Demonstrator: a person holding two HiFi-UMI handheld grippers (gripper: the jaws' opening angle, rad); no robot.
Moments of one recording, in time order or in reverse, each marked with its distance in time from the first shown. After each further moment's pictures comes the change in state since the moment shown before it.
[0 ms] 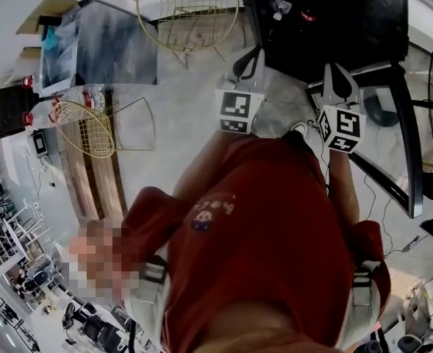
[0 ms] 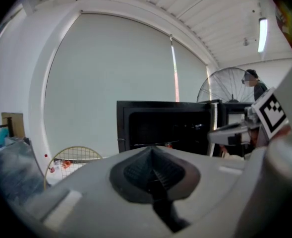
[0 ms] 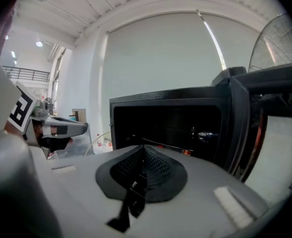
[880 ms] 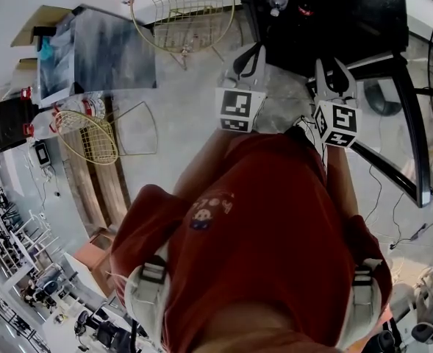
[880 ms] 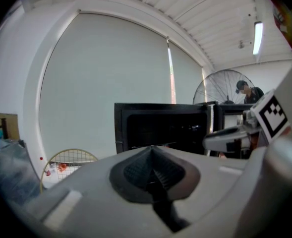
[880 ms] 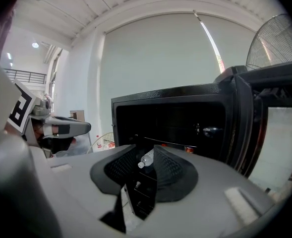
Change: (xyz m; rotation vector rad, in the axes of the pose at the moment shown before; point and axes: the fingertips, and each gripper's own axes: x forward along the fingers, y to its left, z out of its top) left arm -0.003 0.002 0.004 0.019 -0.022 -0.054; right arm 0.003 0.020 -0.005 0.034 -0.010 -0.032
